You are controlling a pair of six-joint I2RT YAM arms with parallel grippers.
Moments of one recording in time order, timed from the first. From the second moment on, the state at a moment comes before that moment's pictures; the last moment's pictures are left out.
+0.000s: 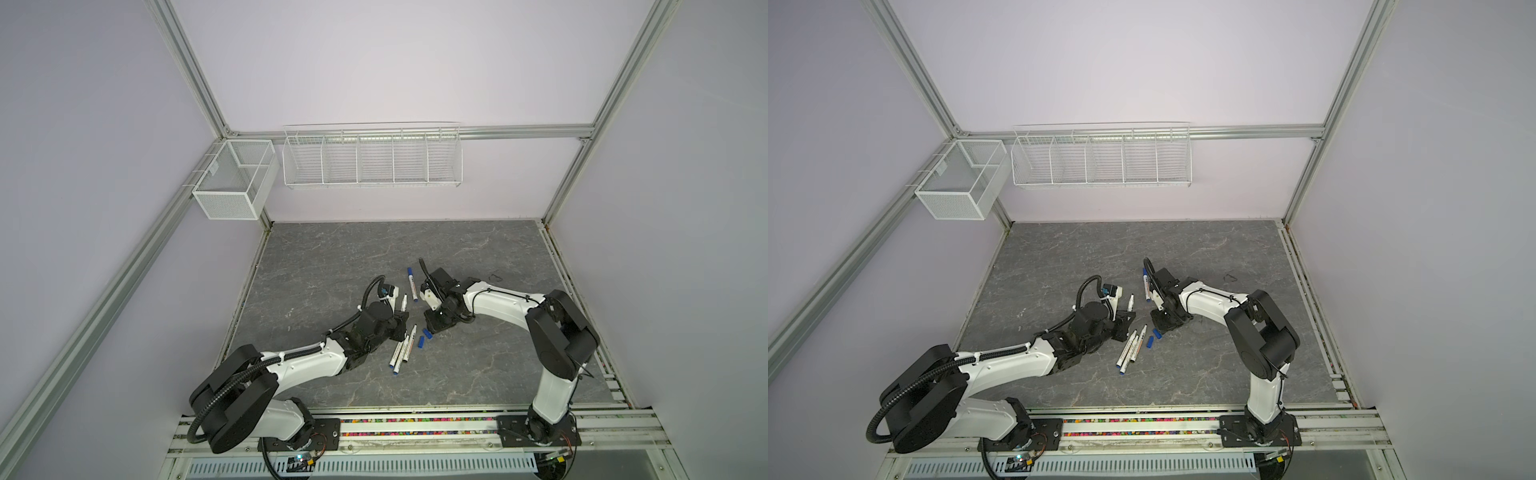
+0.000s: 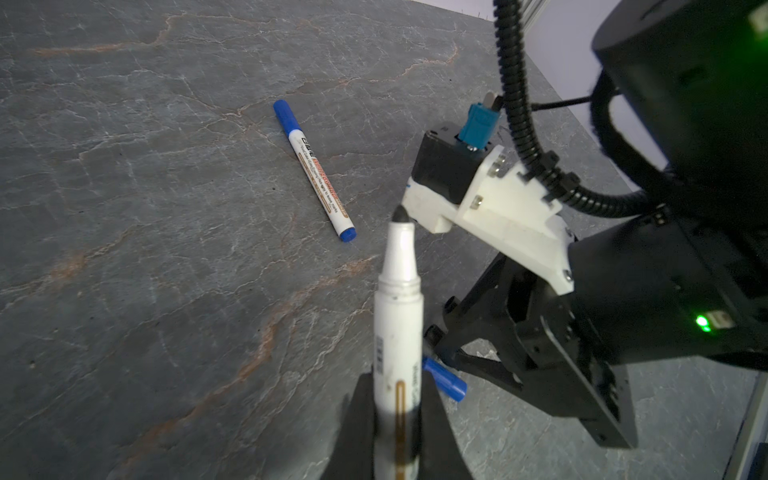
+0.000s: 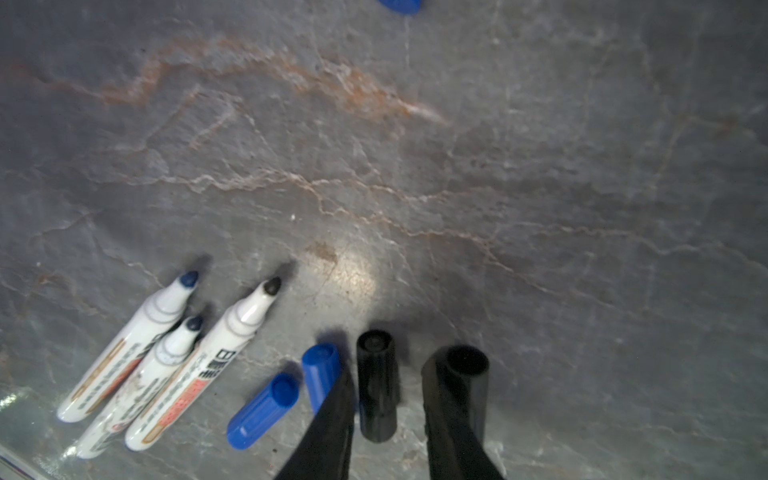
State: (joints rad) left arm -0.88 1.37 0.56 0.29 -0.10 -0.50; right arm 0.68 1.85 1.17 -0.66 -0.15 0.23
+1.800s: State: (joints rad) left arm -0.92 1.33 0.53 0.39 -0.02 -0.44; right arm 0.58 1.51 1.09 -0.18 -0.53 0.49
